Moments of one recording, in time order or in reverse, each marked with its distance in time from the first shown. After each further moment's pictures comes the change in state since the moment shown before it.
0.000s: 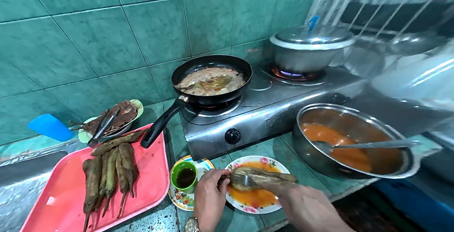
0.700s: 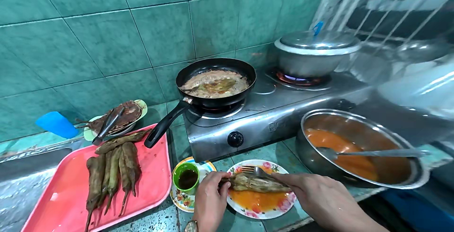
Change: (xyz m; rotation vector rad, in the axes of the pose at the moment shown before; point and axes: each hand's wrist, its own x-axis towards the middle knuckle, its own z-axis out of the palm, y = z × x) left_hand -0.002 0.002 -0.005 -0.061 -0.030 -0.046; right_hand 0.008 0.019 -0.025 -0.065 0.096 0.030
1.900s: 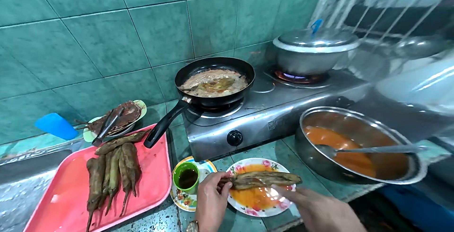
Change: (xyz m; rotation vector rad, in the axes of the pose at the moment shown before) left_hand -0.003 0.000 0.004 -0.087 0.042 -0.023; right_hand -0.031 0.007 0.046 0.100 0.298 -0.192
